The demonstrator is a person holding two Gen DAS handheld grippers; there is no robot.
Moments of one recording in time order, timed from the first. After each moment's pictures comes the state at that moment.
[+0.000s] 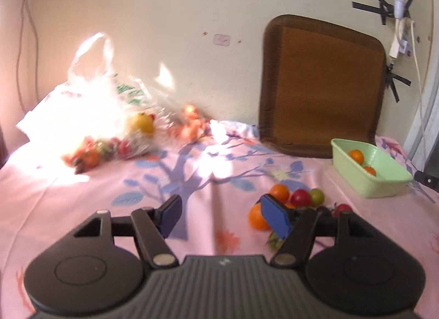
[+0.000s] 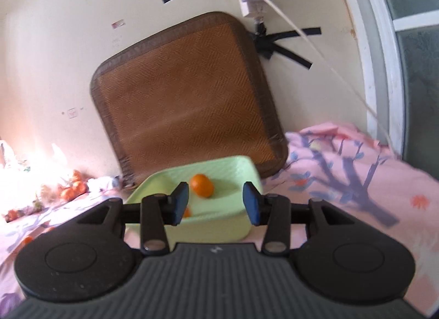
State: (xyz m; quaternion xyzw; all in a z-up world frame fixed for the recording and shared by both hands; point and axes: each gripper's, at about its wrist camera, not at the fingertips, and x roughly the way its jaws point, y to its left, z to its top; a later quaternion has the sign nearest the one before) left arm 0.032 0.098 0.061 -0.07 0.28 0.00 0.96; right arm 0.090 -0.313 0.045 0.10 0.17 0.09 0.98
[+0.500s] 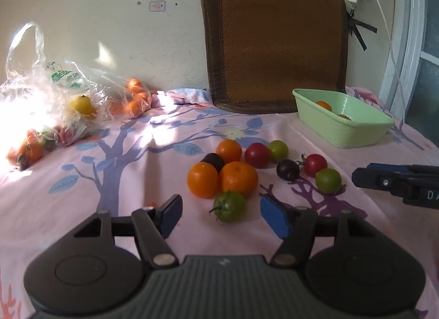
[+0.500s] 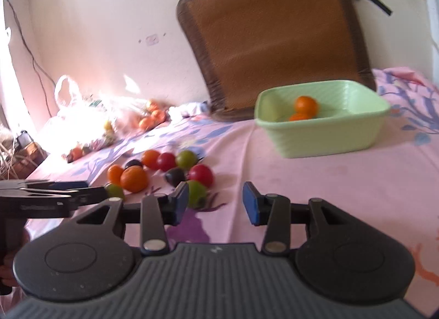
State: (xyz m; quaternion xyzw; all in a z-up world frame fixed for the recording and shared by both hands) left arm 0.053 0.033 0.013 0.01 0.32 -0.07 0.95; right arm 0.058 -0.199 0.030 0.08 0.28 0.21 0.94
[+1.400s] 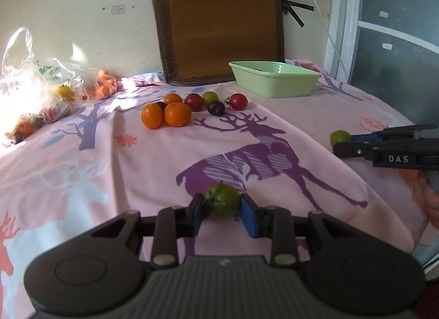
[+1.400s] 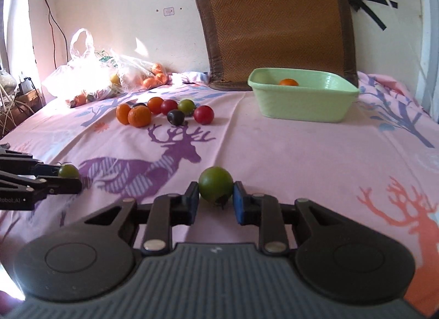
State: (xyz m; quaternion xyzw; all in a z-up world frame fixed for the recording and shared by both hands) left arm -0.072 0.016 0.000 0.05 0.31 -0.16 0.94; right arm -0.028 -0.226 0.016 -0.02 0.28 0.19 0.94
